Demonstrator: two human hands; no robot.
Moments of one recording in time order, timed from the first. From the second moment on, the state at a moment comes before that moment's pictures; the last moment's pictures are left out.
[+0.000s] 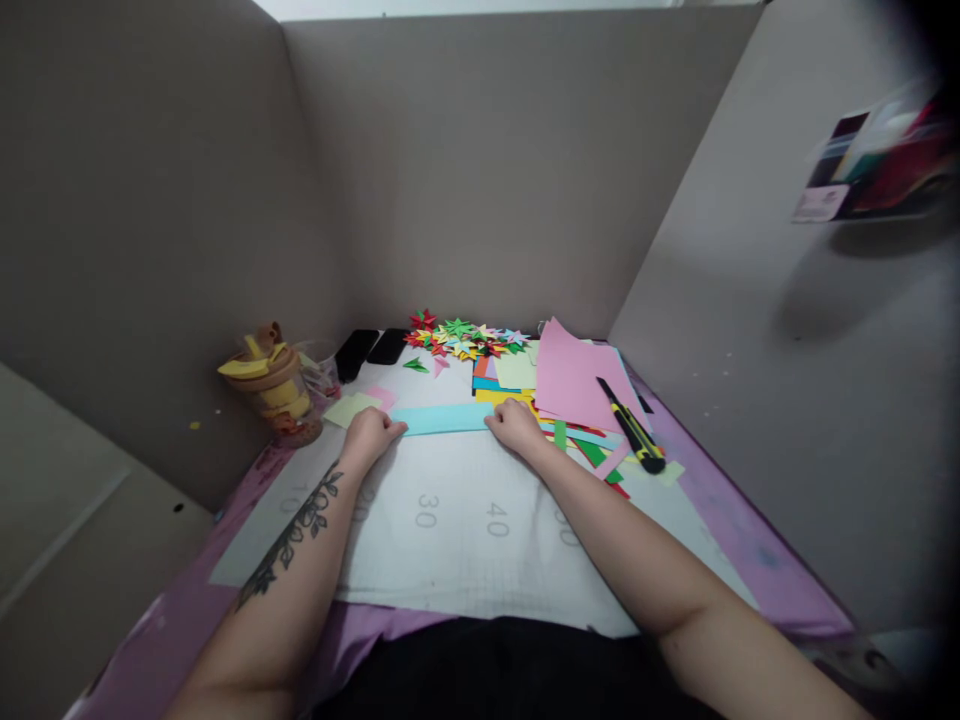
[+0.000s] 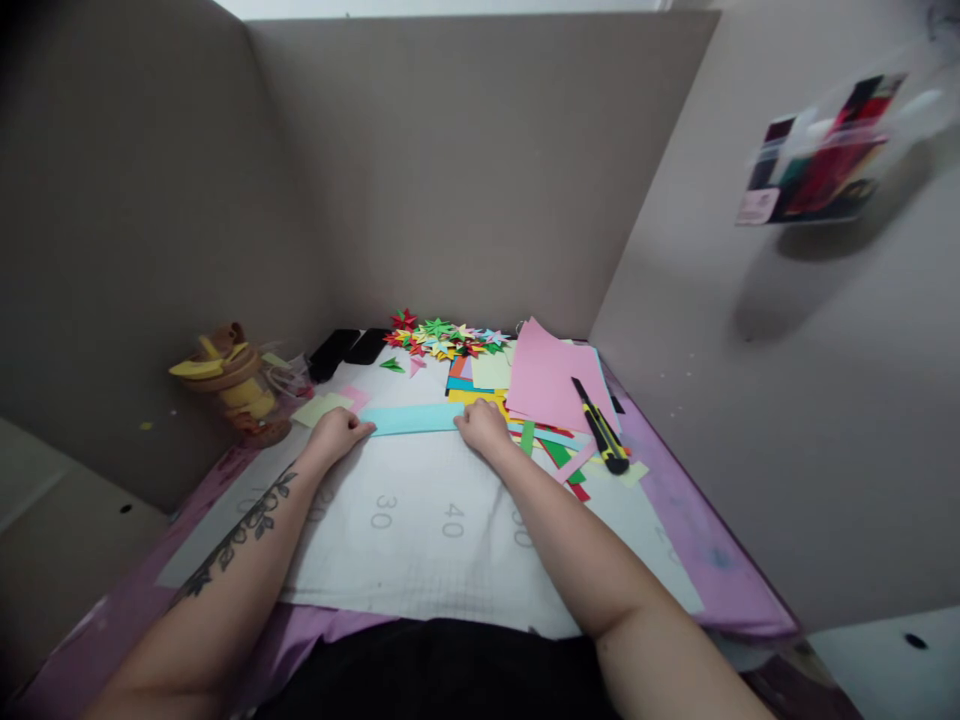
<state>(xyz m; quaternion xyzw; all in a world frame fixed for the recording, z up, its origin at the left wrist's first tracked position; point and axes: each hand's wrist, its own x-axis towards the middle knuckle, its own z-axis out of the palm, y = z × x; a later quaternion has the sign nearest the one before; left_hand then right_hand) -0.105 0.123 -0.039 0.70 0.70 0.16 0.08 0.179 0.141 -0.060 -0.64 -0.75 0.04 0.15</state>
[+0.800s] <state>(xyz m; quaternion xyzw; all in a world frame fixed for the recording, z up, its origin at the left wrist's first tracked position) -0.103 0.119 -0.037 0.66 0.73 0.14 0.08 0.170 0.143 -0.047 -0.65 -0.75 0.06 0.06</state>
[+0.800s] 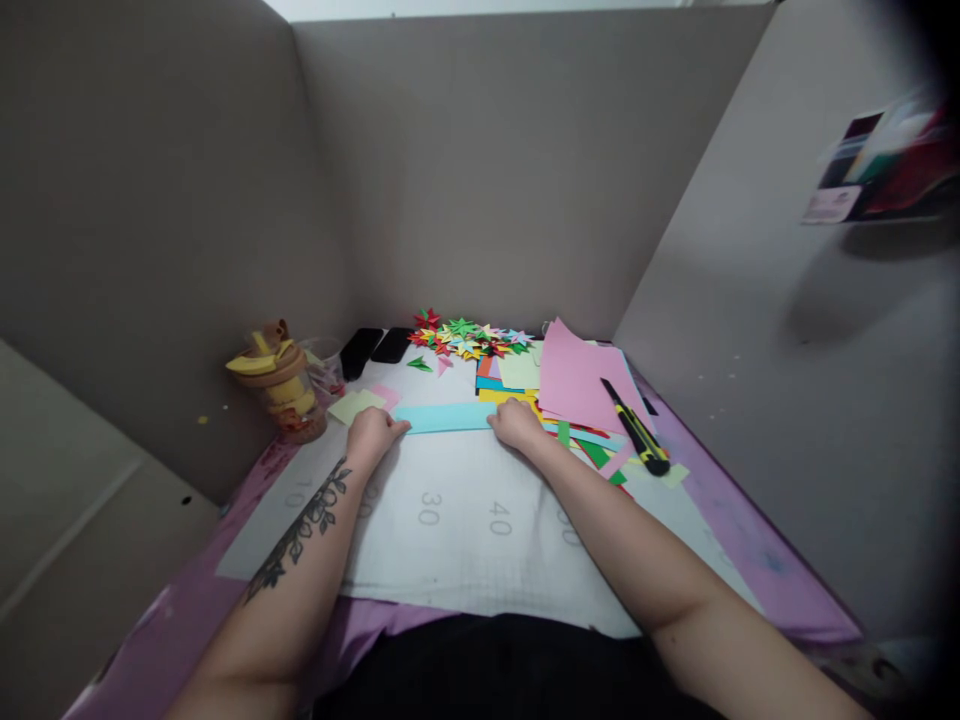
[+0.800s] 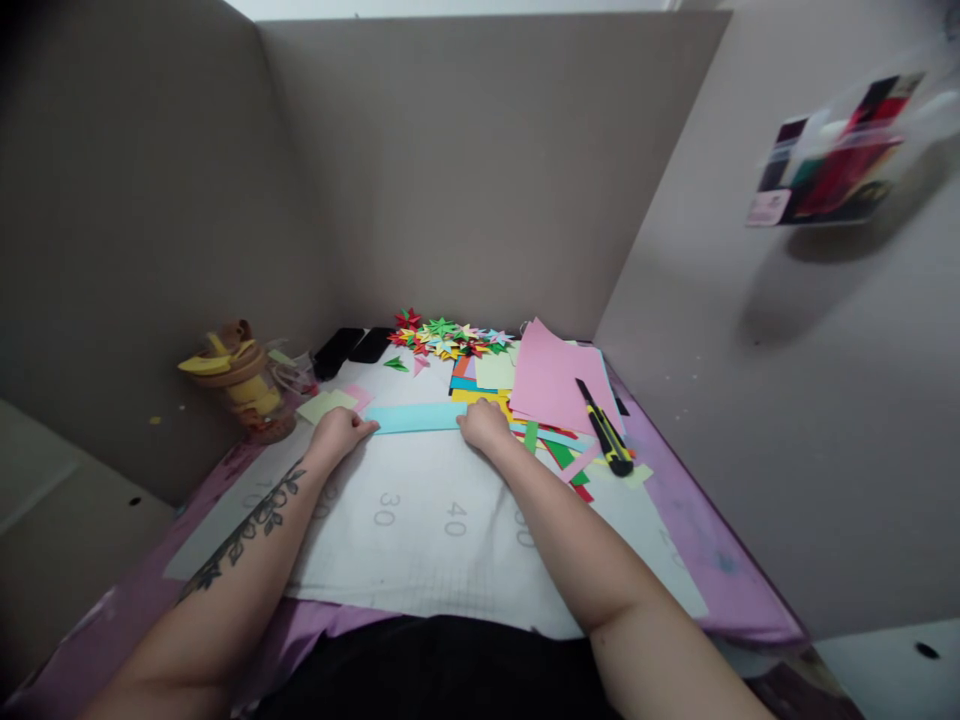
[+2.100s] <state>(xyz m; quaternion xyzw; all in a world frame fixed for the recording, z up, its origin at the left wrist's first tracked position) -0.102 0.126 -0.012 0.93 0.36 -0.02 0.01 0.170 0.120 -0.043 -0.65 -0.75 0.01 0.15</state>
